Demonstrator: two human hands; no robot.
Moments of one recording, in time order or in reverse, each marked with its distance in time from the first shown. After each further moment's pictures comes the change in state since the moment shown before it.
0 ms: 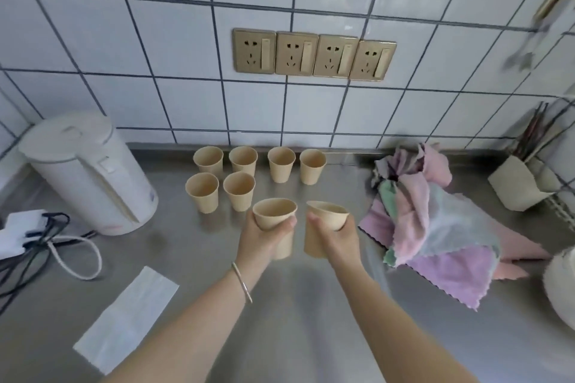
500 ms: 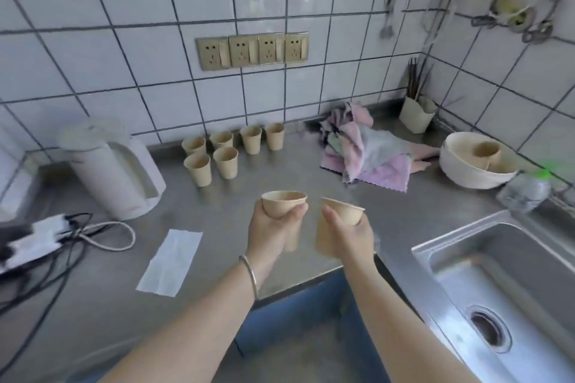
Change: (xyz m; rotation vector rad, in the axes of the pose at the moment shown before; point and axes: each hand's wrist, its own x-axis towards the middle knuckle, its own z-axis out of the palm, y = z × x) left_hand -0.196 0.008 -0.064 0.064 -0.257 0.046; right_hand -0.254 0.034 -0.032 0.263 0.379 0.054
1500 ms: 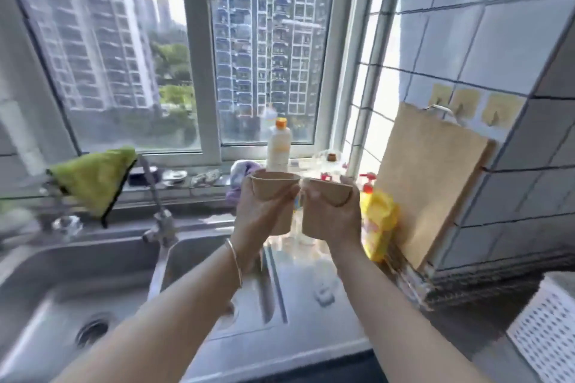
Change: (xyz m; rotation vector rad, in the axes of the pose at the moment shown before) left_hand -0.626 0.008 0.399 -0.147 -1.569 0.181; right_hand -0.419 0.000 -0.621 0.231 1.340 -0.406
